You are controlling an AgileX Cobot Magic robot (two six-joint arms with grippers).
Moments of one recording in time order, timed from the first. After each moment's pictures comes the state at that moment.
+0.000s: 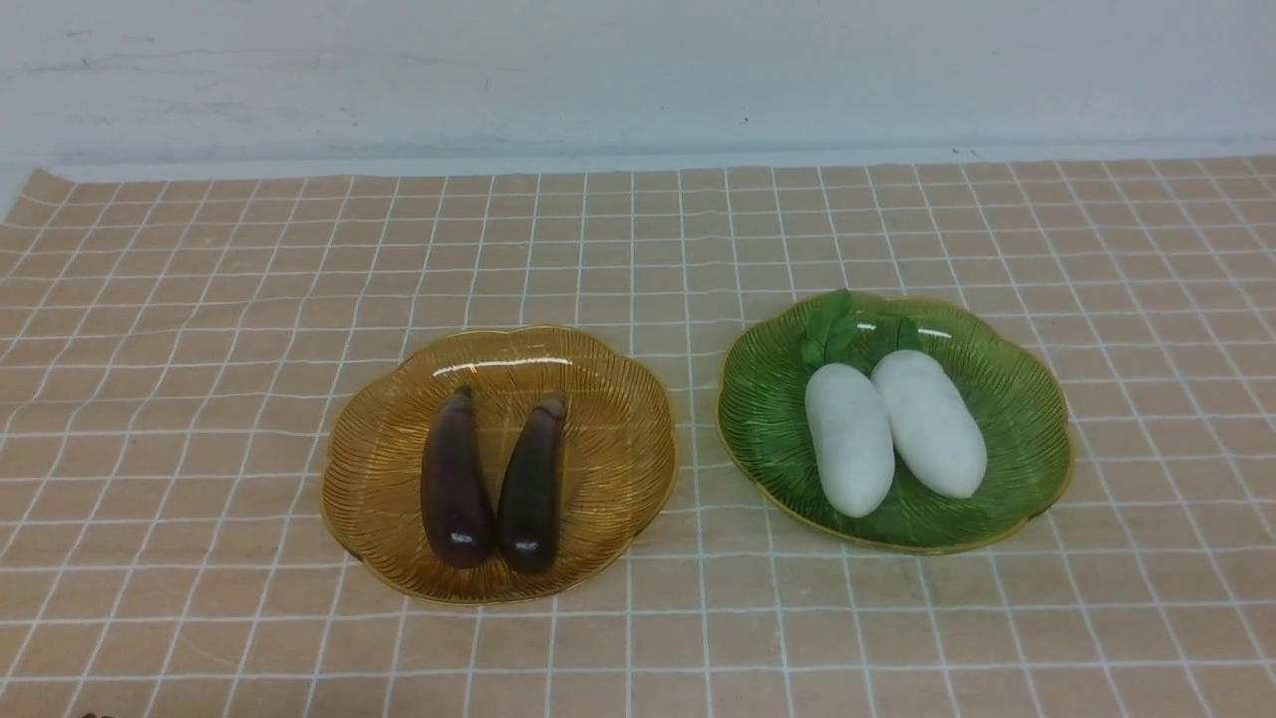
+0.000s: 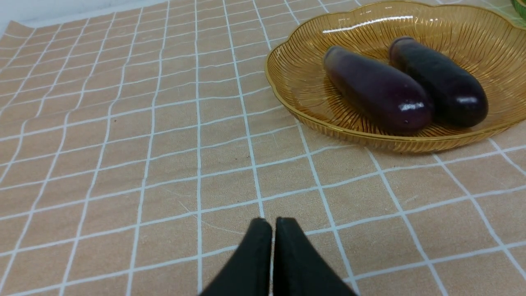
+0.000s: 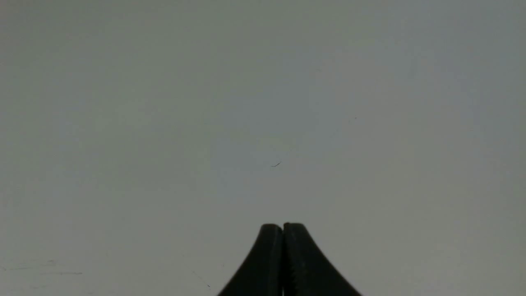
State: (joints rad) right arm 0.15 0.03 -0.49 0.21 0.21 -0.07; left arm -0.10 -0.01 0.03 -0.05 0.38 0.12
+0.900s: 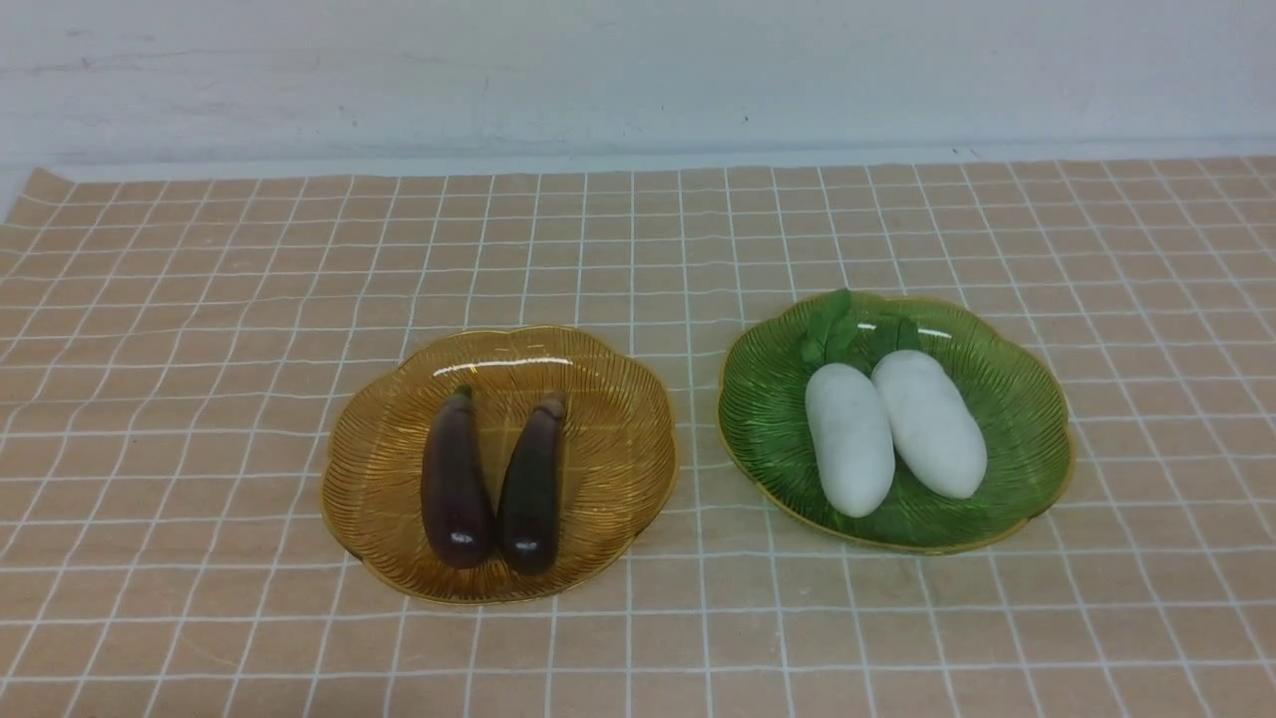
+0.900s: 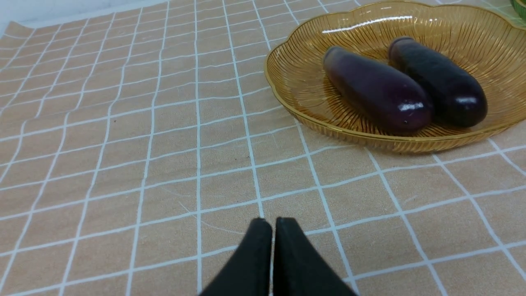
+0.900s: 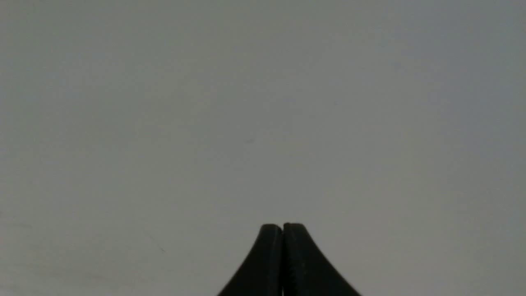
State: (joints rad) right arm 0.08 0.01 -0.38 0.05 0.24 -0.10; left arm -0.10 -0.01 0.03 -0.05 0.38 0.12
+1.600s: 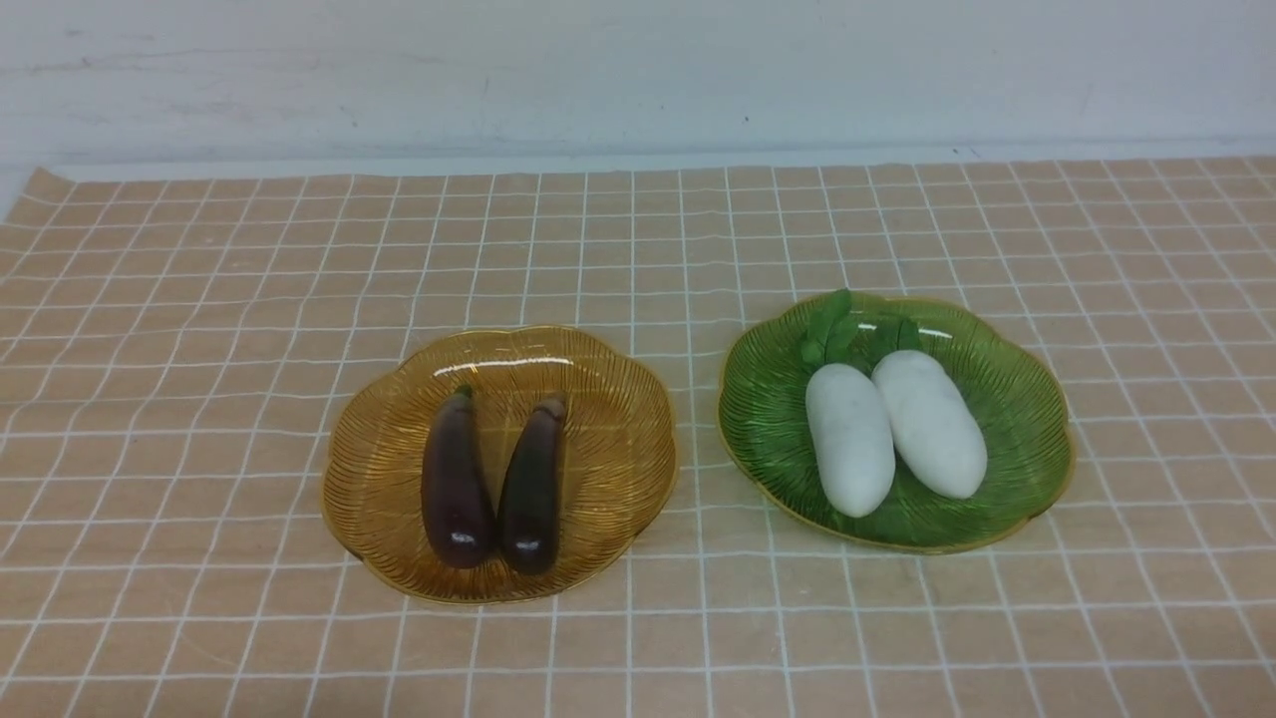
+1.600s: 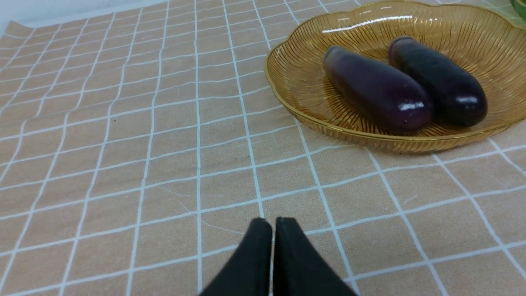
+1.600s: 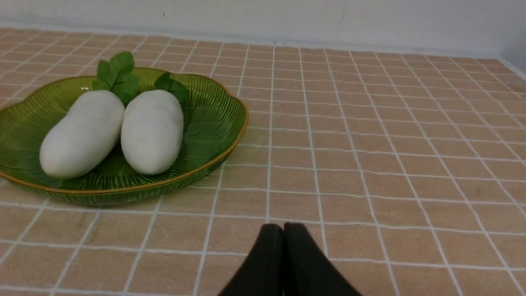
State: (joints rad) right arm 0.00 -0.01 0.03 0.00 0.39 -0.01; left arm -0.10 -0.01 0.03 -0.05 0.38 0.12
